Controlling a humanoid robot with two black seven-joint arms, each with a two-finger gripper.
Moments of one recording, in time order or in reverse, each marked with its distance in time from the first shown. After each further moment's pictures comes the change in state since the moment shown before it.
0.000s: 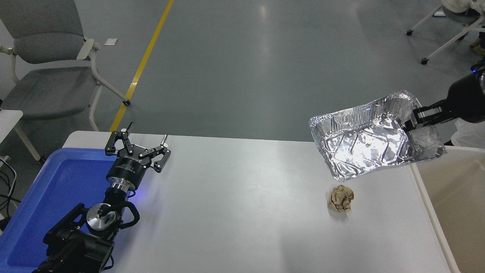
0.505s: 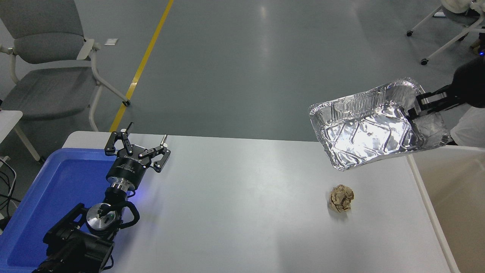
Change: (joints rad) left arm 0.000 0.000 0.000 0.000 0.000 0.000 0.000; right arm -0.009 -0.009 -0.014 -0.038 0.002 0.031 0.004
